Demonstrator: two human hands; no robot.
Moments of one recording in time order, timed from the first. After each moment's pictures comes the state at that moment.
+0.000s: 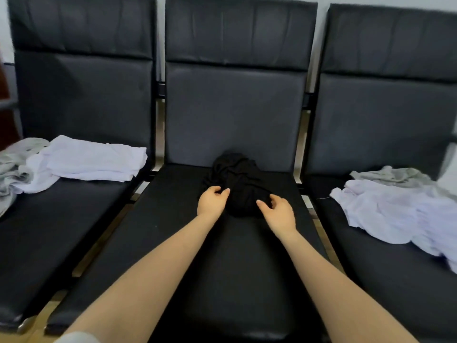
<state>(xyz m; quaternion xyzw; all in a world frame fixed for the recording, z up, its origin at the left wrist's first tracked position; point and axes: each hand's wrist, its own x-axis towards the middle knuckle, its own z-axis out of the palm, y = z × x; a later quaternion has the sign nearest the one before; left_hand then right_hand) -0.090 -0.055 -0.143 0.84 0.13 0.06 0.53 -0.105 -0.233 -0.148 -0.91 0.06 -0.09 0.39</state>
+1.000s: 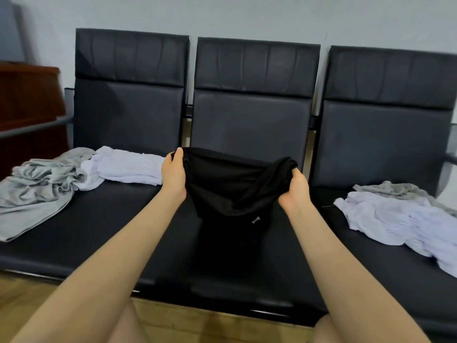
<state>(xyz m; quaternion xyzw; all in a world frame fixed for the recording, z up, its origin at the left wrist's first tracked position) -0.176 0.052 -0.022 0.55 0.12 0.24 0.79 -0.163 -0.195 -0.024 -0.39 0.09 -0.02 0.92</state>
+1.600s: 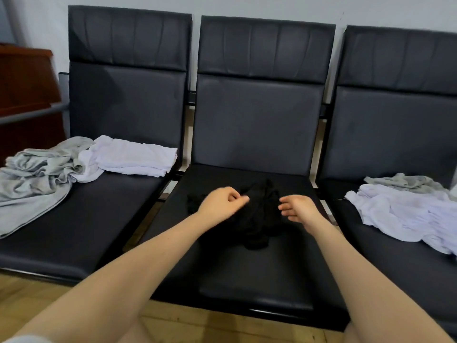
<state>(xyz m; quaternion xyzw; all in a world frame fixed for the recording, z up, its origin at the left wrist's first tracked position) -0.174 0.002 -0.102 0.93 -0.04 0.08 0.36 -0.147 -0.223 -0.097 -0.80 0.11 0.07 0.59</state>
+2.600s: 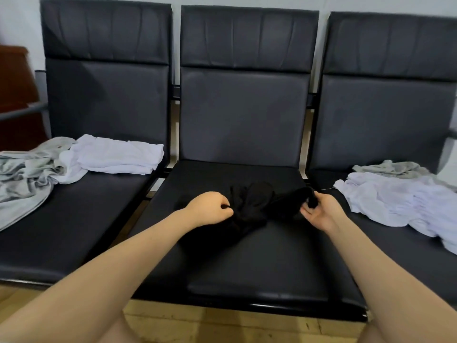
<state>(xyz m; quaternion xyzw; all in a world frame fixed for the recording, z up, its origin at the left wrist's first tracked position) -0.184 -0.002 -0.098 0.98 -0.14 -0.02 0.17 -0.156 -0.290 -0.102 -0.47 0.22 0.04 0.85</state>
